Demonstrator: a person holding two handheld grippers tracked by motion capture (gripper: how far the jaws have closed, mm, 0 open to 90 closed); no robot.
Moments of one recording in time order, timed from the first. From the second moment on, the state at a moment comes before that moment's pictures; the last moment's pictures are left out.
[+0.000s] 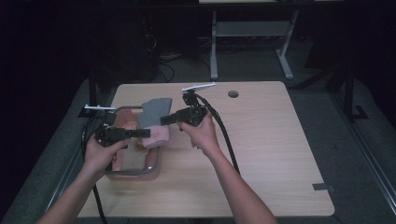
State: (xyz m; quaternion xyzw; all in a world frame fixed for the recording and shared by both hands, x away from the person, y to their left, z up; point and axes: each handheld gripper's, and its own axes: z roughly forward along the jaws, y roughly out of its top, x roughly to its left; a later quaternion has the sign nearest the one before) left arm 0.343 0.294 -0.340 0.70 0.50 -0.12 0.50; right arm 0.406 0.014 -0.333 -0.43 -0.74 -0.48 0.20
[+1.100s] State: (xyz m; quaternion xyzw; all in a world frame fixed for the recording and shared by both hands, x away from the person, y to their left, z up) left arm 0.340 0.343 -0.339 0.69 0.53 -0.10 0.48; right arm 0.416 0.070 -0.339 -0.42 -0.75 -0.47 0.22
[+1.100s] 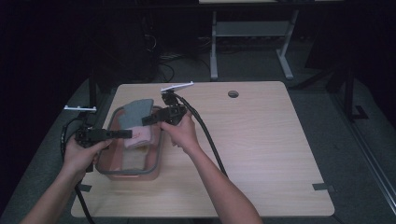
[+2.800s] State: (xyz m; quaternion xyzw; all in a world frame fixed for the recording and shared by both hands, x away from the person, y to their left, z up) left arm 0.341 0.353 -0.395 0.74 0.57 -0.08 0.35; right arm 0.418 0.094 -0.391 -0.44 -0.78 -0.39 0.20
